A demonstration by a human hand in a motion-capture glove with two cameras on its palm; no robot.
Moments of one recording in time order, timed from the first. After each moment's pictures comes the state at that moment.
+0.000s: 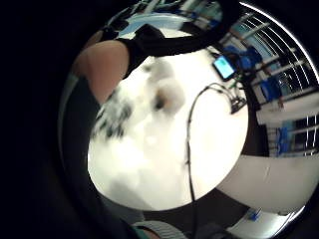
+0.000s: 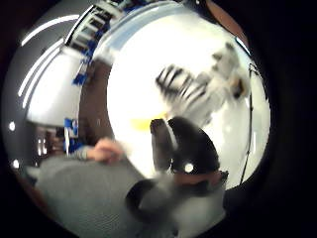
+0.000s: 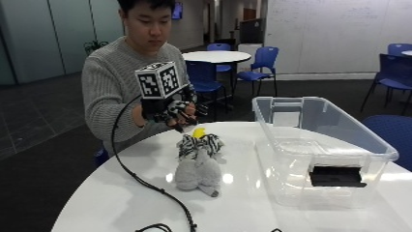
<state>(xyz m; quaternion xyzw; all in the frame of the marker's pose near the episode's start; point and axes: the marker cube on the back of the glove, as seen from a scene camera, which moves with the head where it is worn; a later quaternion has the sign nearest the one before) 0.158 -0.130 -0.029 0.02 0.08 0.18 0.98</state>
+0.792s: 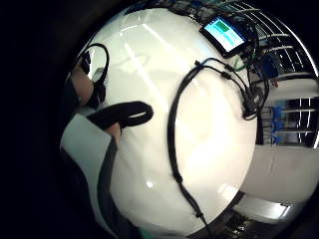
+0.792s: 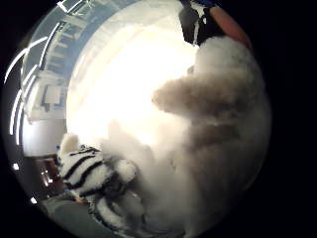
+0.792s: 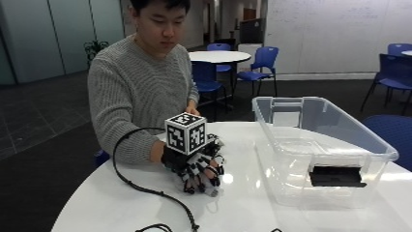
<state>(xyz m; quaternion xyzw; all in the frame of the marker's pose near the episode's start) 0.260 -0.185 0.095 -0.05 0.13 0.27 0.95</state>
